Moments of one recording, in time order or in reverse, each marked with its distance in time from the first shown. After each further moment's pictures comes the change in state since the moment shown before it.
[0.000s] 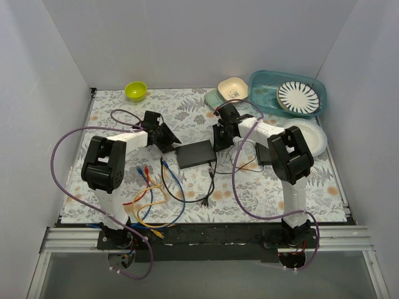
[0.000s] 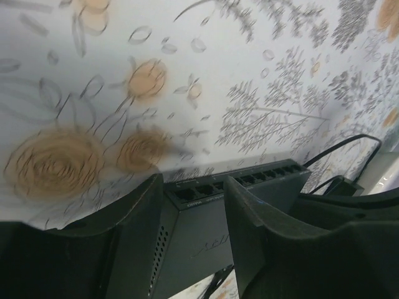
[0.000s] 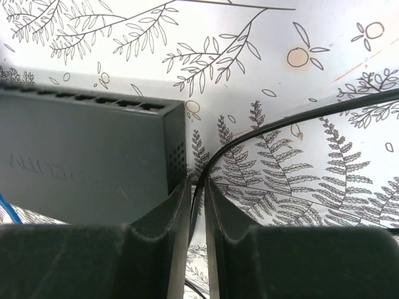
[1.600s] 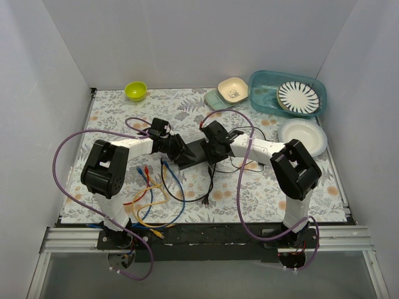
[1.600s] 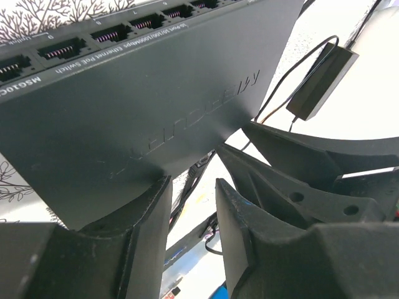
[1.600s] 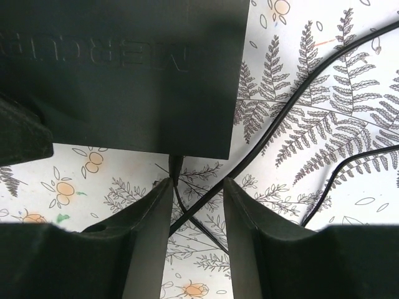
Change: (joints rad) left arm -0.093 -0.077 -0.112 -0.029 0.328 -0.024; right arm 0.228 -0.194 -0.212 0.048 0.296 -0.116
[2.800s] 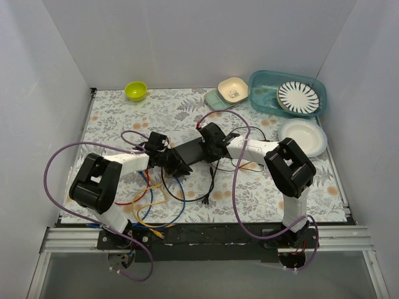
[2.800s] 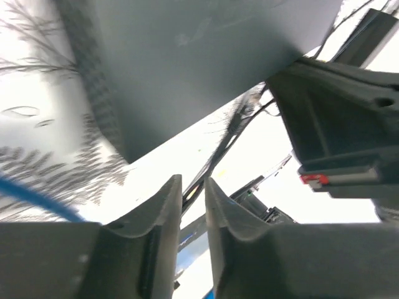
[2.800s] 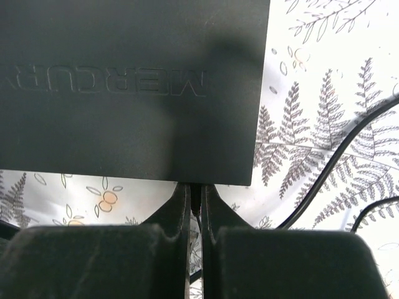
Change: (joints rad) left arm -0.039 -0.180 -0.244 0.060 -0.028 -0.075; right arm 0.016 0.056 0.000 0.125 0.013 0.012
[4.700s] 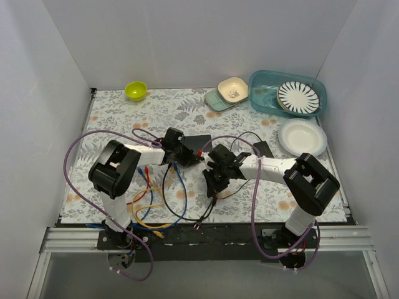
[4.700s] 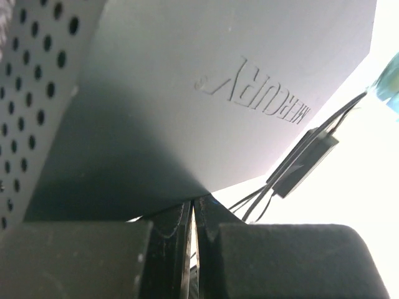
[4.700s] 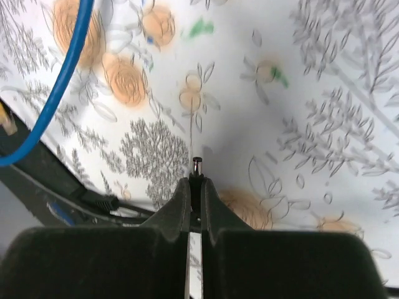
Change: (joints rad) left arm -0.114 0.217 0.146 0.178 -0.286 -0.327; right arm 0.081 -0.251 -0.339 -0.019 -0.423 -0.008
